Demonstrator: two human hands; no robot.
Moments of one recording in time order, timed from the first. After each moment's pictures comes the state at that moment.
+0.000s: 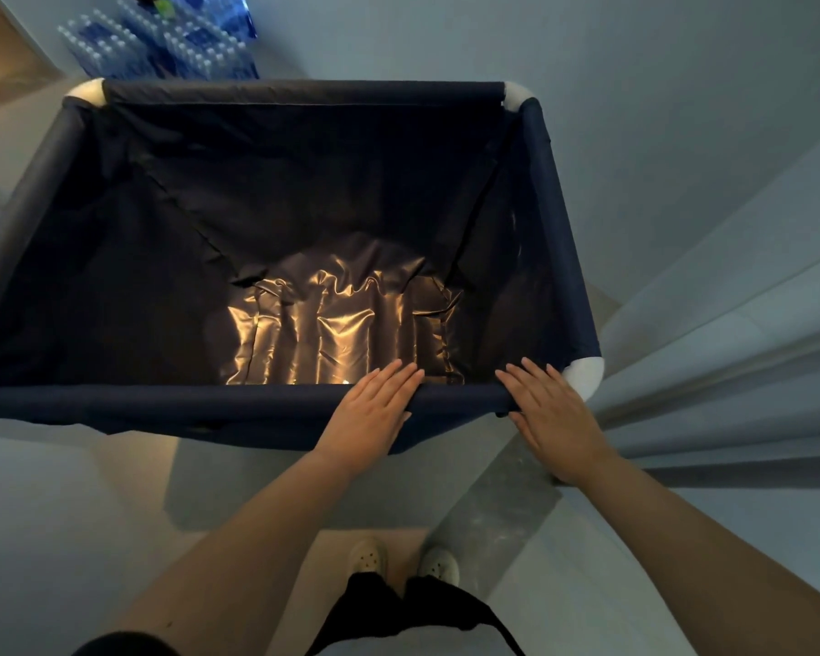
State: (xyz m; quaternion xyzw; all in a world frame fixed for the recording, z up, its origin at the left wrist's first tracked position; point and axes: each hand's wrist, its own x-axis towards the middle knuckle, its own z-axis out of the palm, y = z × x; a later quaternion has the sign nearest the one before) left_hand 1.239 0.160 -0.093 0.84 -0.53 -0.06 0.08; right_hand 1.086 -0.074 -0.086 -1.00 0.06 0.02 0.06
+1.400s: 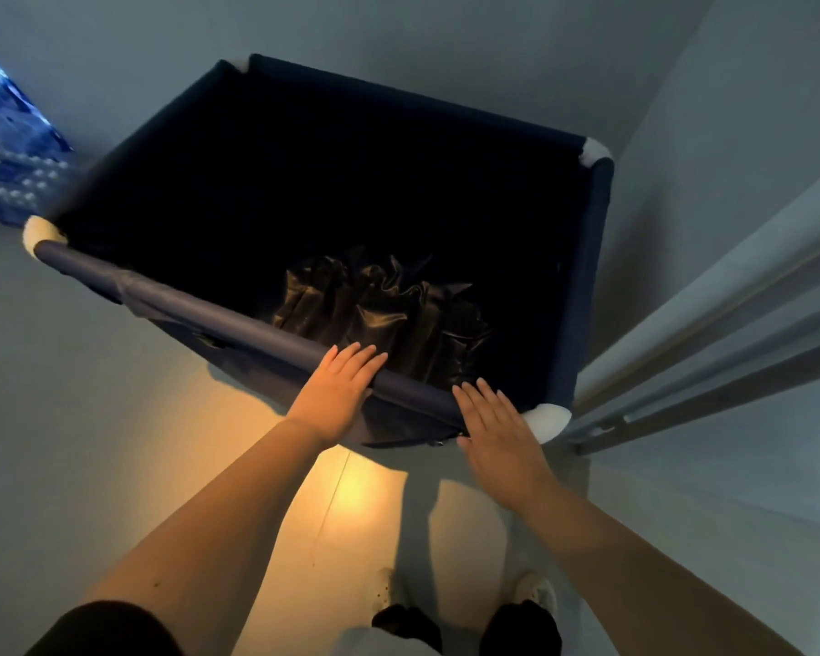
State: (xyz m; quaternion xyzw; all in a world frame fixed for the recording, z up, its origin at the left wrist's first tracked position) left_hand 1.490 0.141 -0.088 0.72 -0.69 -0.04 0.00; right_hand 1.242 0.071 -0.088 -0.95 0.32 0.01 0.08
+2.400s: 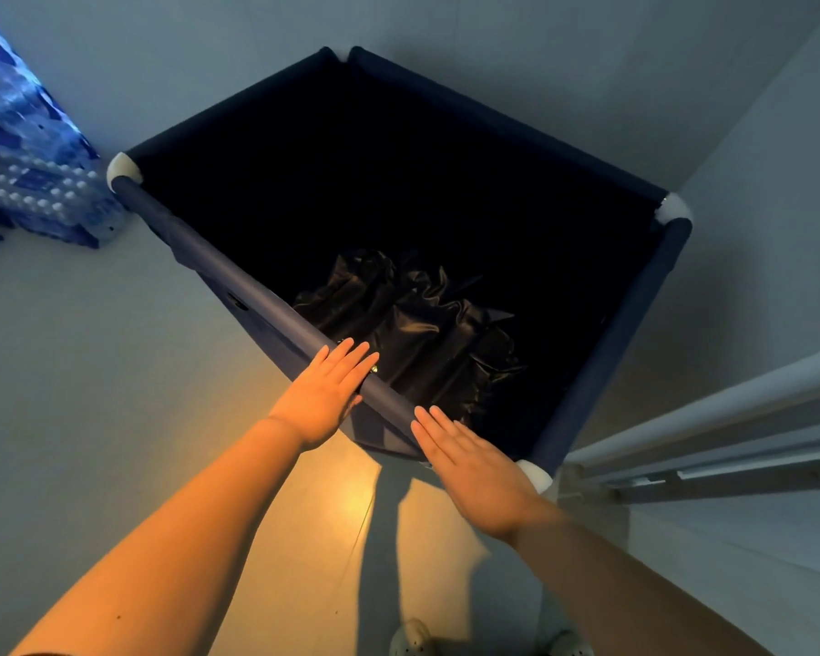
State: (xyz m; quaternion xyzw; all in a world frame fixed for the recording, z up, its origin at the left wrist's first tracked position) left_hand 1.643 0.115 -0.087 0.72 -0.69 -0.06 -0.04; right_hand 1.385 0.051 -0.090 -0.99 0.14 0.03 0.09
